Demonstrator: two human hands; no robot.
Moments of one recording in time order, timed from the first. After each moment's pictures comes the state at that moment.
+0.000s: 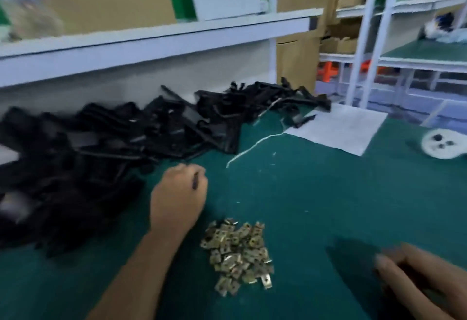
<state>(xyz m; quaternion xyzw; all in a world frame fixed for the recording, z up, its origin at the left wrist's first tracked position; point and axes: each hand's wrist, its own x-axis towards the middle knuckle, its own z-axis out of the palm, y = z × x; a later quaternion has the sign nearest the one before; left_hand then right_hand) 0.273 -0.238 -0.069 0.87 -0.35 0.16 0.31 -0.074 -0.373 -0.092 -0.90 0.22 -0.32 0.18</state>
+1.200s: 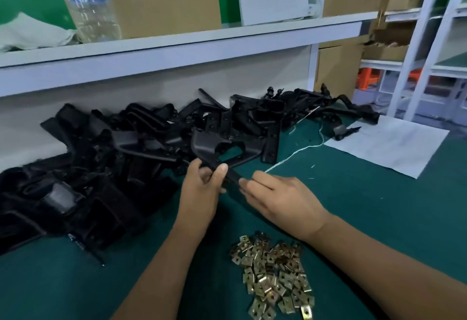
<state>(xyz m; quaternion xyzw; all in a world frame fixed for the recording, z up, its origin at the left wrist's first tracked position) 0.324 -0.227 -0.082 0.73 -0.23 -0.03 0.65 0.203 -0.382 -0.074 -0.90 -0.13 -0.41 -0.03</state>
